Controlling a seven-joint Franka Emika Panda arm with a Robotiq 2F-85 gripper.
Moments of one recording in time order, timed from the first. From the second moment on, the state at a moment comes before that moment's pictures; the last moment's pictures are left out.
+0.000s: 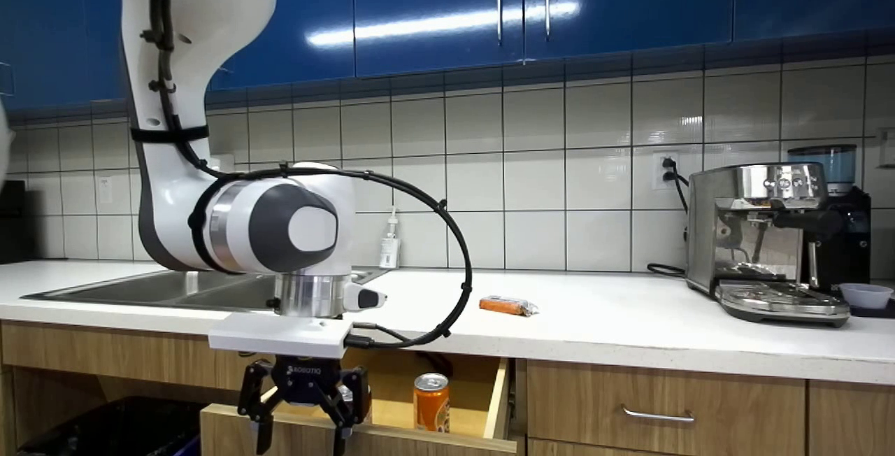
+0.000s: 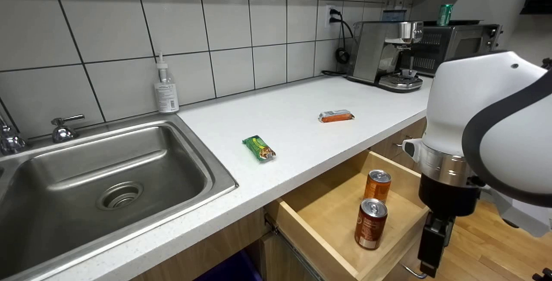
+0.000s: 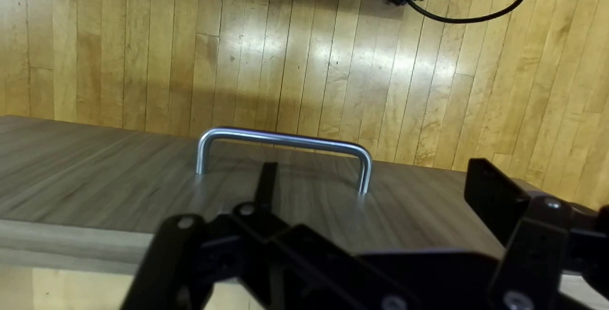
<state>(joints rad) 0.02 0.11 -0.02 -2.77 0.09 2.76 -0.29</state>
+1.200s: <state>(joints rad) 0.02 0.13 -0.05 -2.78 -0.08 2.88 -0.18</state>
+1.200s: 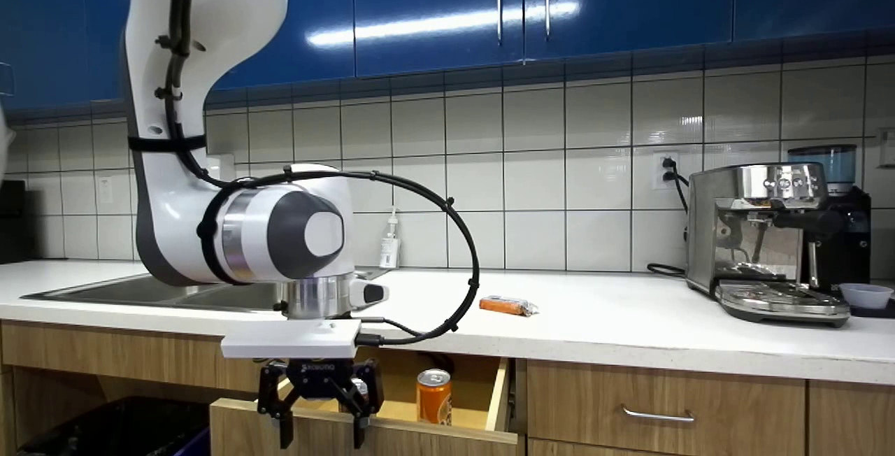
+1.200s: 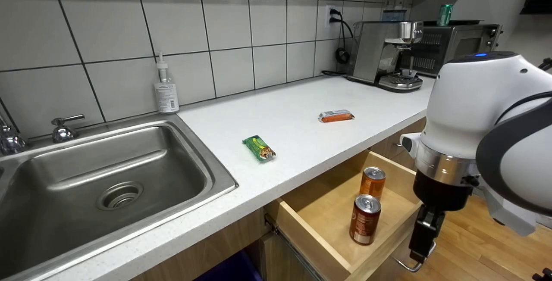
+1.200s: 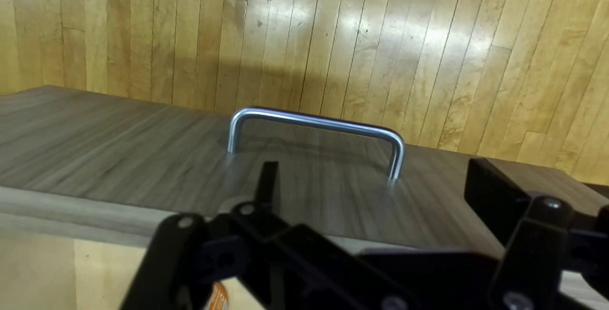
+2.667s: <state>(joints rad) 0.02 0.13 -0.10 -2.77 -0.11 2.94 -0.07</state>
